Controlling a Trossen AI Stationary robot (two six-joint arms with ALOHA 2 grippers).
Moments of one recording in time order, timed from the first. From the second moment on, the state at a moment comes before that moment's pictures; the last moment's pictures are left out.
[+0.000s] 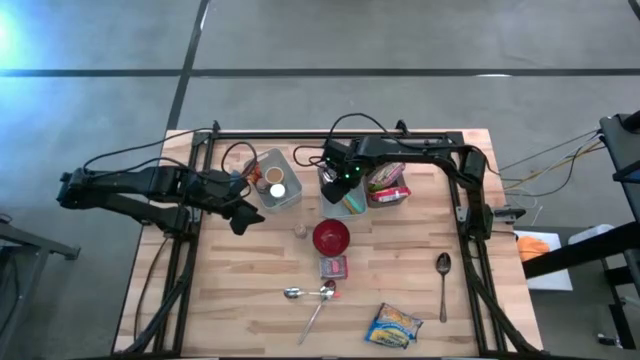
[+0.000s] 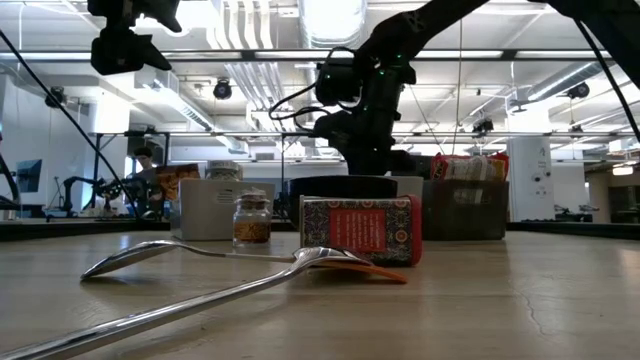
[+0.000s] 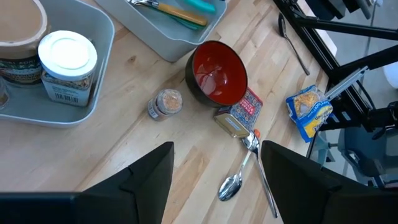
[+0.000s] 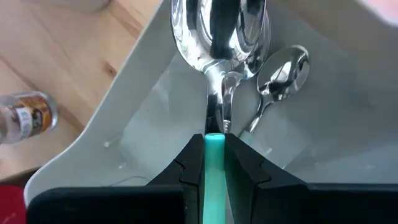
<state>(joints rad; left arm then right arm) -0.04 0.91 0.93 -0.79 -0.01 -0.84 -0.34 2.02 1.57 -0.87 -0.14 0.53</state>
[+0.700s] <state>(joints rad) -0.04 0.91 0.93 -0.79 -0.01 -0.84 -0.34 2.01 1.48 -0.79 -0.13 0.55</state>
